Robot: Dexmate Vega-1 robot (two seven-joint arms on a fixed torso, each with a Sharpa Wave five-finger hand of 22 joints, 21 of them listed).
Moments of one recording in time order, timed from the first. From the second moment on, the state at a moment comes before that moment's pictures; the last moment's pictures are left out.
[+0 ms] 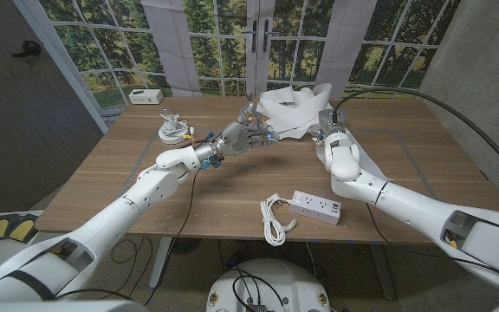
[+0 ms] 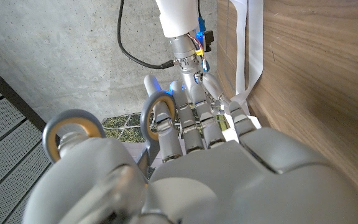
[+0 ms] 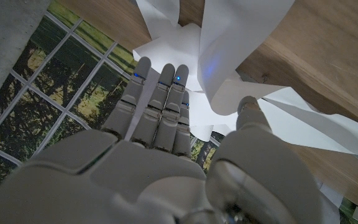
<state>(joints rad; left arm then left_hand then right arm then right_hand) 0.73 0.57 0.53 -1.43 -0.83 -0.08 -0.69 0.44 -0.05 -0.32 0.06 0.41 0.85 0.04 0.31 0.70 0.43 -0.05 0.95 0.97 0.41 0.01 0.32 0.61 0.07 0.21 0.22 0.21 -0.50 -0.59 -1.00 -1.58 -0.96 -0.88 0.10 0.56 0.07 0.24 -0.17 0.18 0.57 0.10 0.20 0.19 0.87 0.01 0.25 0.25 0.72 -0.07 0.31 0.45 0.54 0.08 0.56 0.18</state>
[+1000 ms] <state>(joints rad) 0.71 0.55 0.53 -1.40 -0.82 -0.09 -0.70 0.45 -0.04 -0.32 0.07 0.41 0.85 0.04 0.30 0.69 0.43 -0.05 0.95 0.95 0.41 0.01 0.32 0.61 0.07 0.21 0.22 0.21 -0.47 -0.58 -1.02 -1.51 -0.90 -0.87 0.07 0.67 0.15 0.28 -0.12 0.19 0.72 0.03 0.24 0.19 0.96 -0.04 0.27 0.27 0.75 -0.08 0.34 0.46 0.53 0.03 0.54 0.18</state>
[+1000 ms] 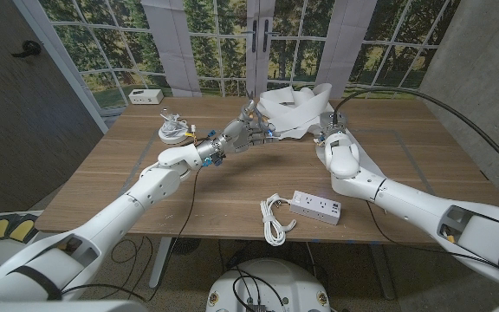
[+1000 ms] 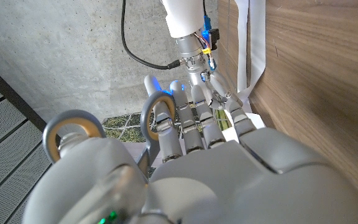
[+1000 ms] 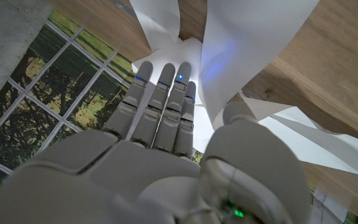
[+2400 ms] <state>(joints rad) 0.68 0.53 0.55 -1.38 -0.82 -0.08 -0.73 0.45 -0.04 -0.32 0.08 0.41 0.85 0.04 0.28 0.70 0.43 -0.05 0.96 0.95 0.44 0.01 0.31 0.62 0.07 0.21 0.23 0.21 -0.52 -0.60 -0.96 -1.55 -0.79 -0.80 -0.17 0.72 0.20 0.49 -0.03 0.18 0.88 -0.03 0.27 0.26 1.11 -0.11 0.45 0.39 0.73 -0.07 0.33 0.53 0.49 -0.03 0.55 0.19</state>
